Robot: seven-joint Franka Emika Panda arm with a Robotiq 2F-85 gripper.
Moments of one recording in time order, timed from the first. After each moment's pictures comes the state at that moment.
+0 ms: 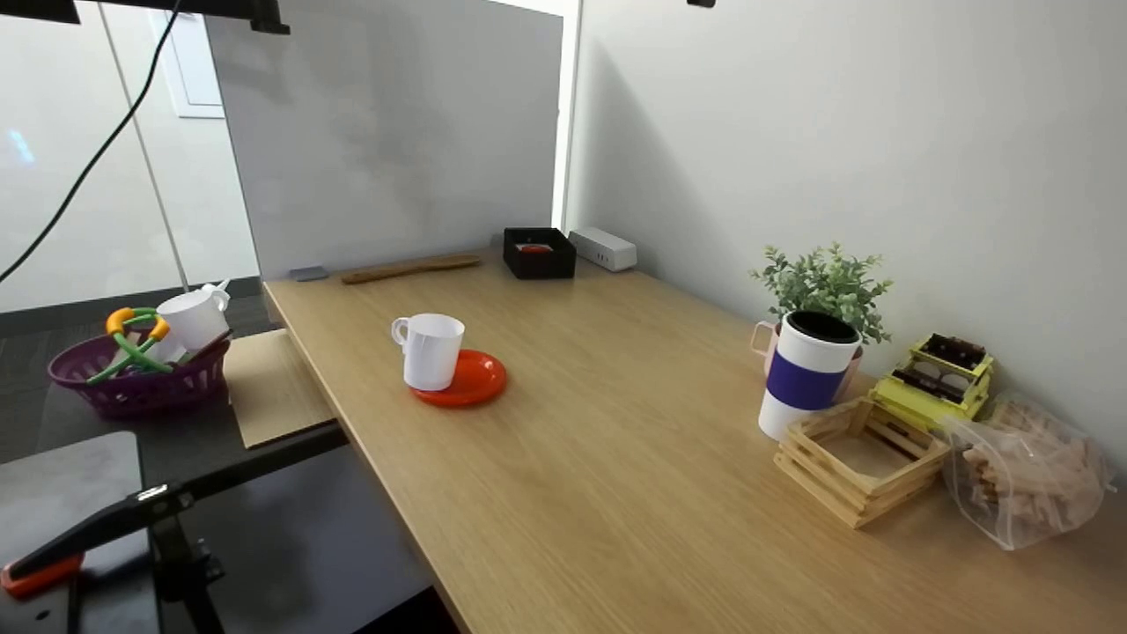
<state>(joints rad) 0.03 -0.24 -0.16 -2.11 0.06 1.92 -0.35</state>
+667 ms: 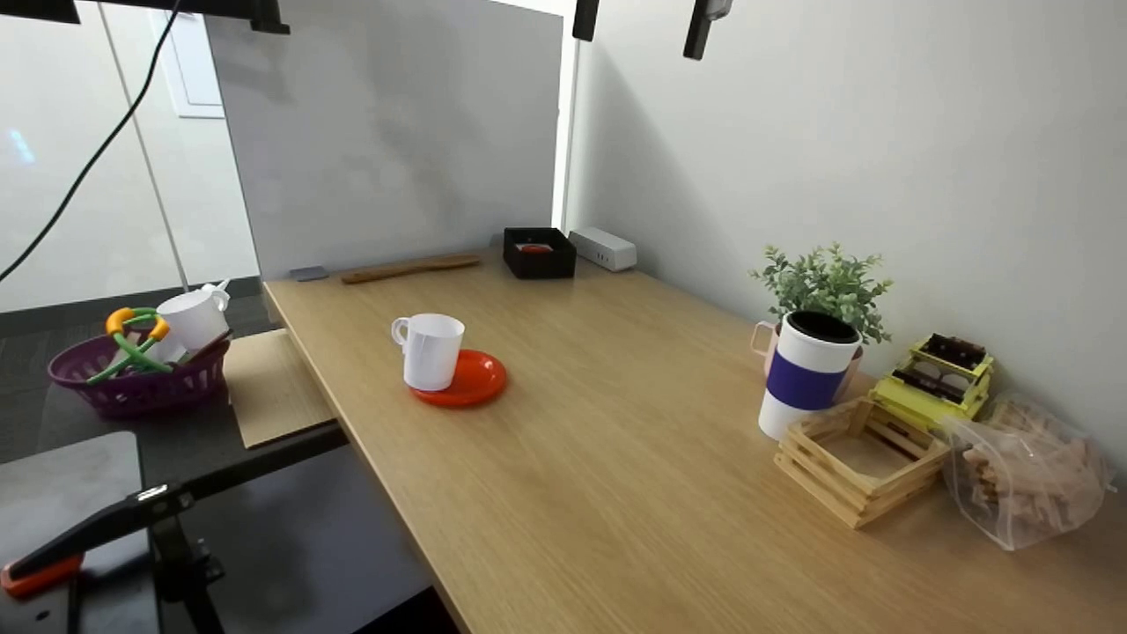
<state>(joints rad) 0.03 -0.01 -0.07 -1.89 0.06 1.85 -0.37</state>
